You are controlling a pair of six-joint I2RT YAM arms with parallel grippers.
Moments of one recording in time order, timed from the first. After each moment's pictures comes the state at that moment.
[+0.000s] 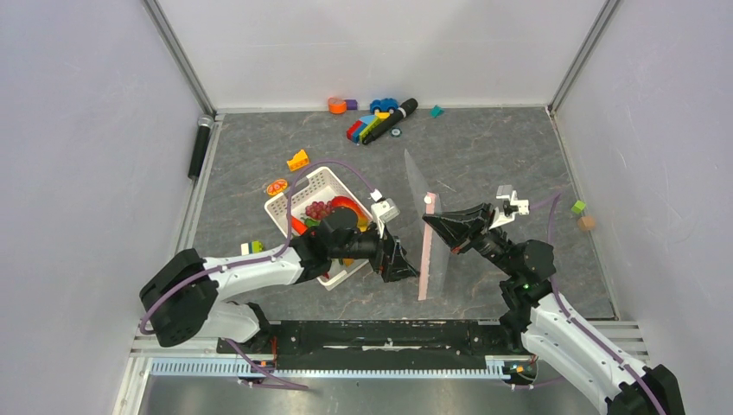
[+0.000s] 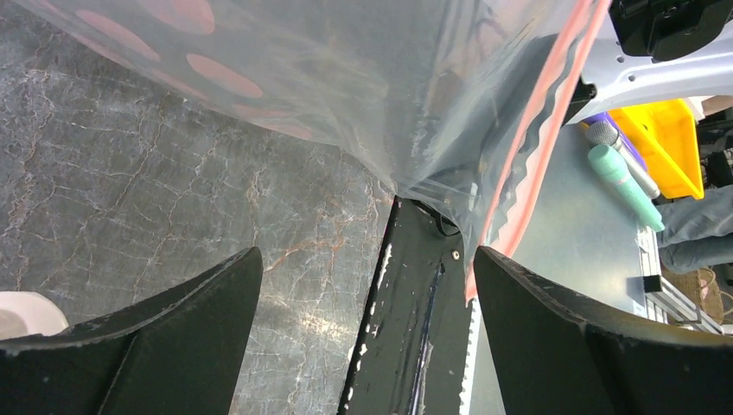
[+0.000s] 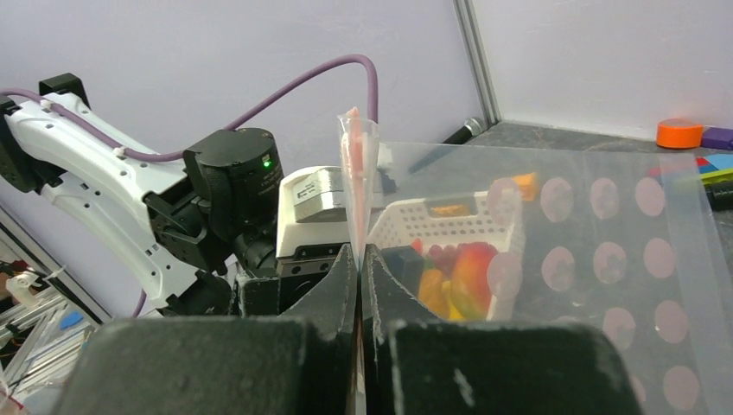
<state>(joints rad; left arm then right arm) -0.94 1.33 0.64 0.39 0.50 -0.45 0.51 0.63 0.24 0.79 -0.44 0.59</state>
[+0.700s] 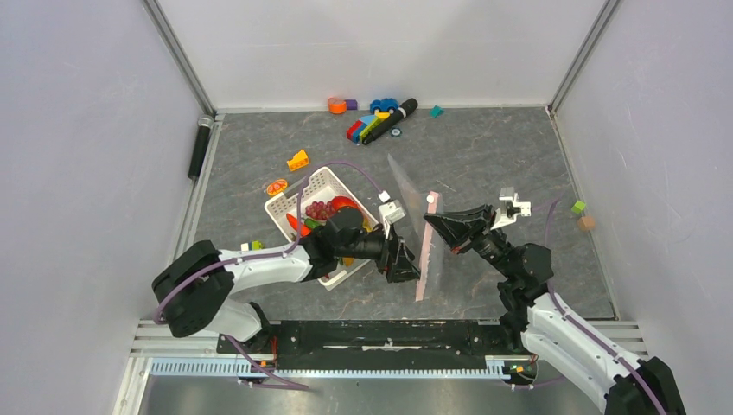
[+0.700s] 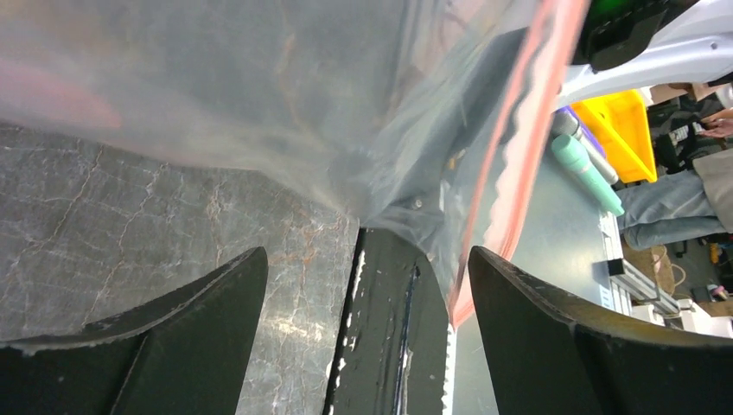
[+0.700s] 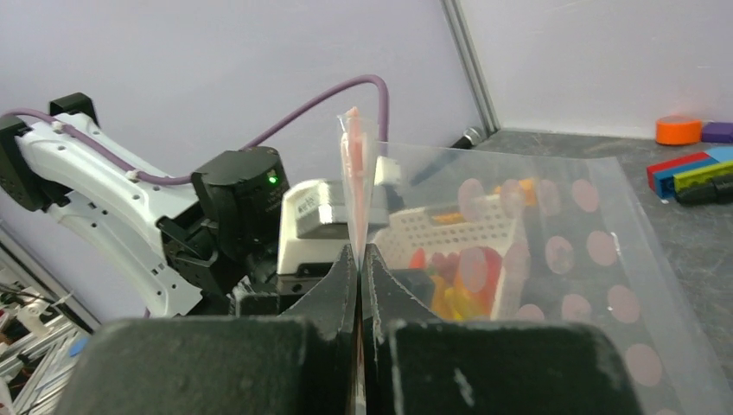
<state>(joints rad) -0.95 1.41 0.64 0.49 0.58 -0.49 0.51 0.66 0.20 0.92 -0.41 0.65</state>
